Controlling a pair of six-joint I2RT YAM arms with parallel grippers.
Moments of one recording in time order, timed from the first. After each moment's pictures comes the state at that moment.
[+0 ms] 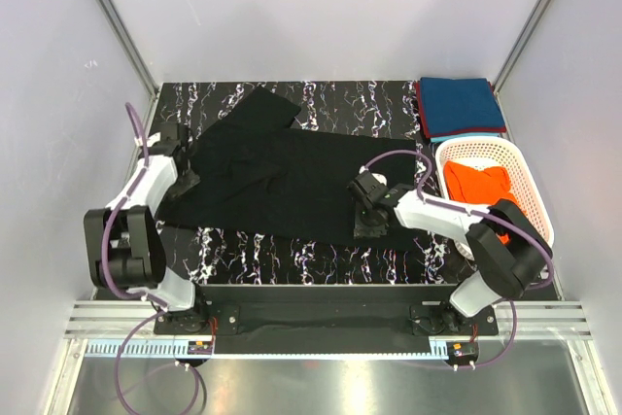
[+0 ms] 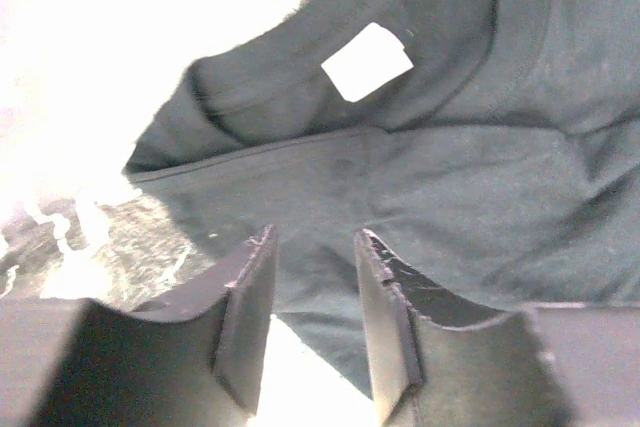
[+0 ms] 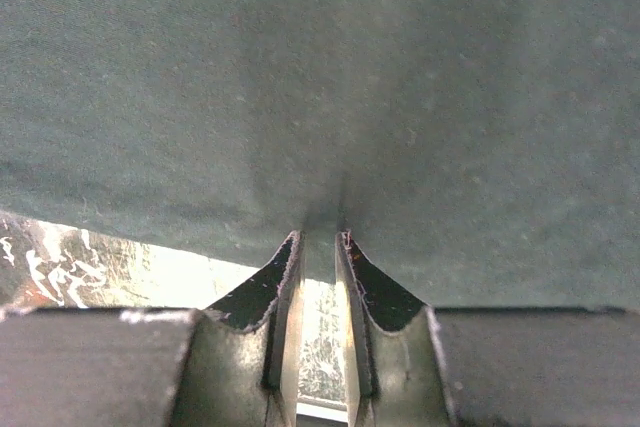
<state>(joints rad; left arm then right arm) 0.08 1.55 1.07 -0.70 -0.35 -0.61 0.73 1.57 0.86 -0.47 0.07 0.73</state>
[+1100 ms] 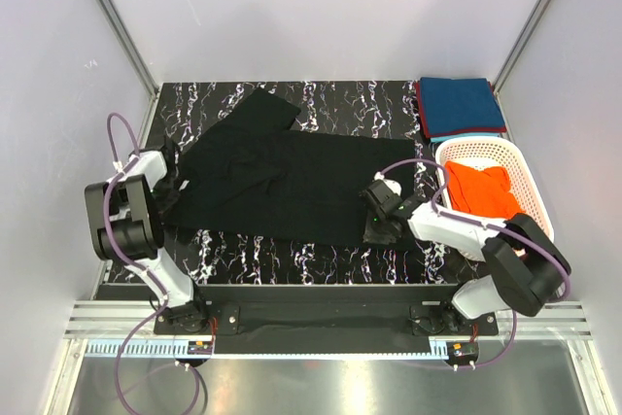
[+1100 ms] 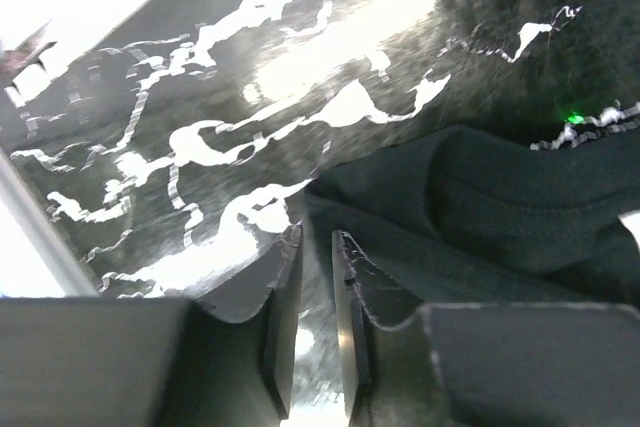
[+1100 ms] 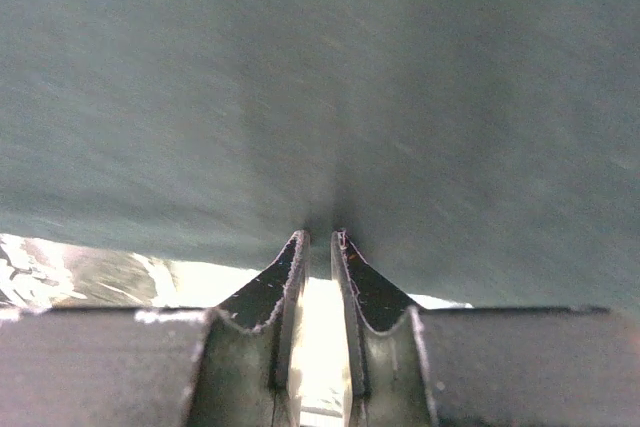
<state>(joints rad) 0.24 1.74 1.08 -0.81 -0.56 -0.76 0.71 1.44 0.71 -0.40 0.11 0.80</state>
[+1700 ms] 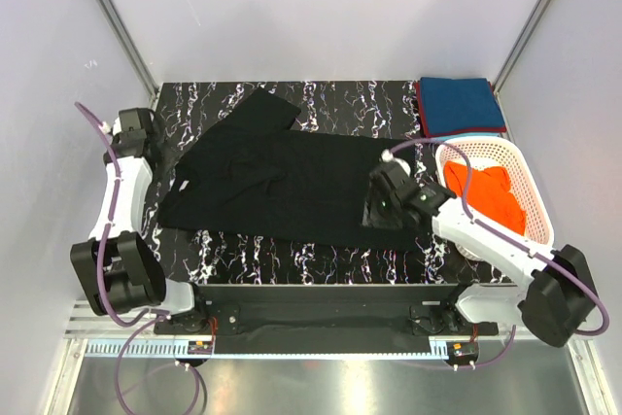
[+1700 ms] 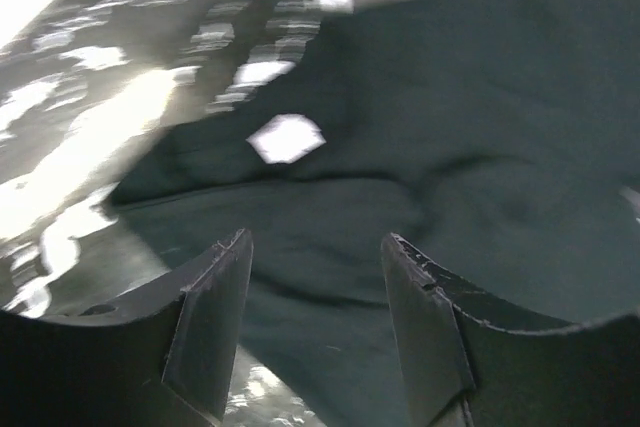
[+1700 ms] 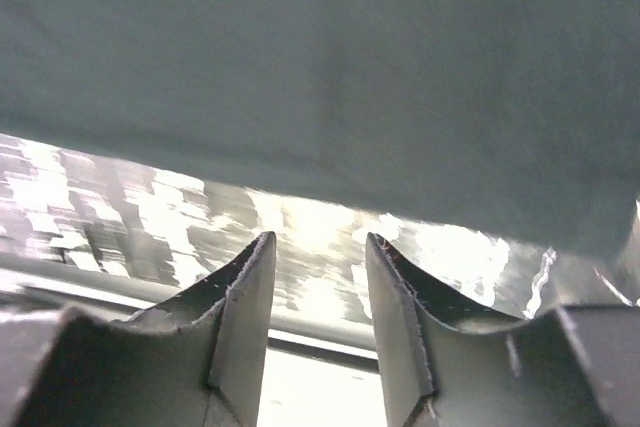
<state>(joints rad) 0.23 1.39 1.16 -0.69 -0.15 -0.64 0.70 1.23 0.86 -0.65 0.09 0.78</state>
